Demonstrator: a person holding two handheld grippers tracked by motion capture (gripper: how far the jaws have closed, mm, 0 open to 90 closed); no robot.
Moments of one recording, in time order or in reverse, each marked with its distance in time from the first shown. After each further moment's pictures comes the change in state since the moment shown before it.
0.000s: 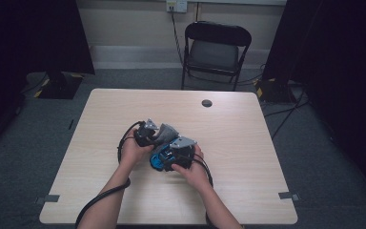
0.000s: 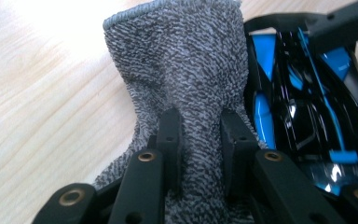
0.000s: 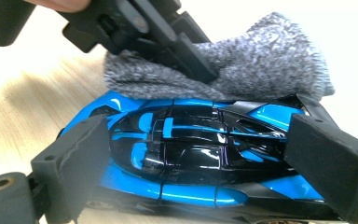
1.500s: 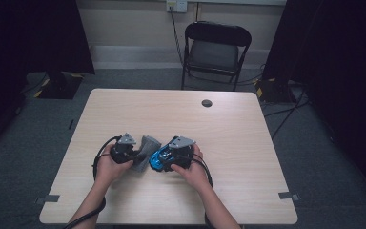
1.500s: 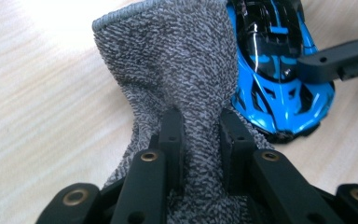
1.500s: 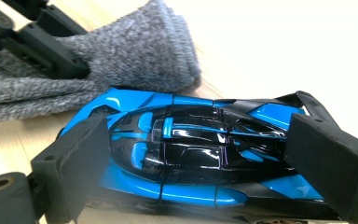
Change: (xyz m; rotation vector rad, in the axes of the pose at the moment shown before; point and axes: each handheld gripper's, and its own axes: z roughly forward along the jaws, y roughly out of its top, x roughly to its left) left arm -0.007 -0.067 -0.059 -0.031 -0.031 -0.069; right arm 0.002 0.002 0.001 0.009 0.009 -0.005
